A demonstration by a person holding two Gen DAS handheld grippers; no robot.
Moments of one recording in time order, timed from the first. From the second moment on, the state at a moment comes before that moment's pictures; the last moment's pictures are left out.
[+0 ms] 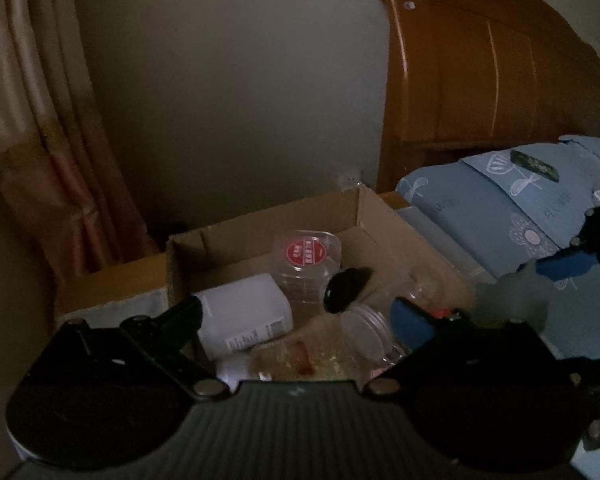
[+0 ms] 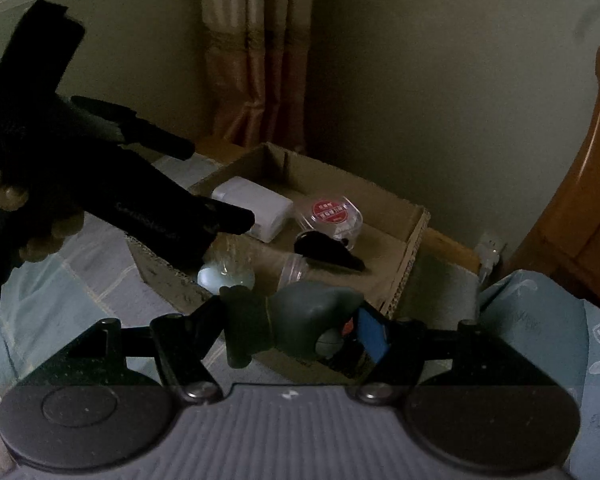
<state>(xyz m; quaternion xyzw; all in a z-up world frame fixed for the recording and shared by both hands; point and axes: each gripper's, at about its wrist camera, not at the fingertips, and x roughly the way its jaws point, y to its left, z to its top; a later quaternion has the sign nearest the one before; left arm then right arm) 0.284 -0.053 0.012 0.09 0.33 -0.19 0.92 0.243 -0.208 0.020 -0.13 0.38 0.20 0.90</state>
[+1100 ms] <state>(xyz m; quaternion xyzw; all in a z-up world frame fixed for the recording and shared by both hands) 0.203 -0.001 -0.012 0.03 0.28 -0.07 0.96 0.345 -0.223 0.024 -0.02 0.41 0.04 0.91</state>
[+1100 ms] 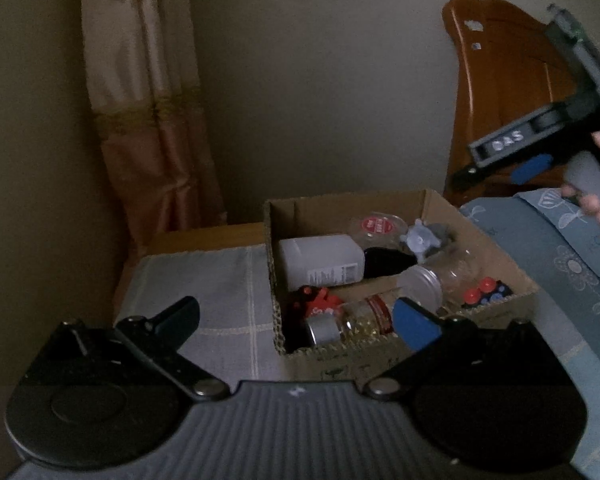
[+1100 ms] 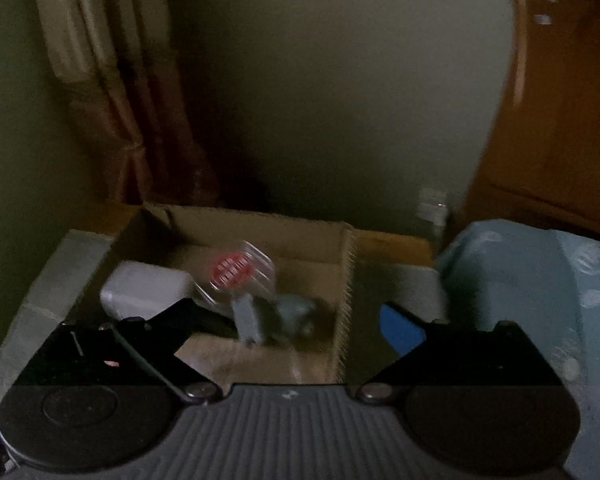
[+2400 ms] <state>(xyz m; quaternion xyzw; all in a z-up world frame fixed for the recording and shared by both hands) 0.085 -0.020 0.023 0.04 0.32 0.01 0.95 0.094 -0.178 0.009 0.05 0.37 -0.04 0.93</state>
